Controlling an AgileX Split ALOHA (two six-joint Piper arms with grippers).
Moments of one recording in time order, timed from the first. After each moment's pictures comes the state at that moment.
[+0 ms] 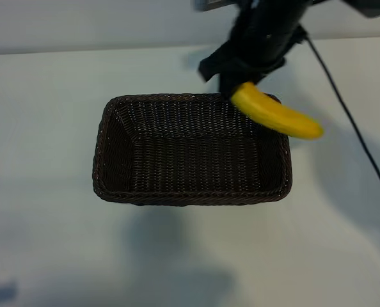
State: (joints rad) left arm 0.01 -0.01 -0.50 0.03 1.05 -0.07; right arm 0.56 2.01 -1.86 0.17 1.22 -0.12
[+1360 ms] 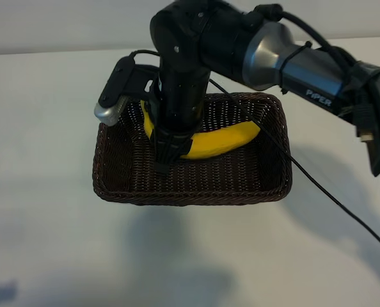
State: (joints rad) left arm 0.01 -0.01 -0.50 0.03 1.05 -0.06; right arm 0.82 2.14 -1.87 0.07 1.16 -0.49
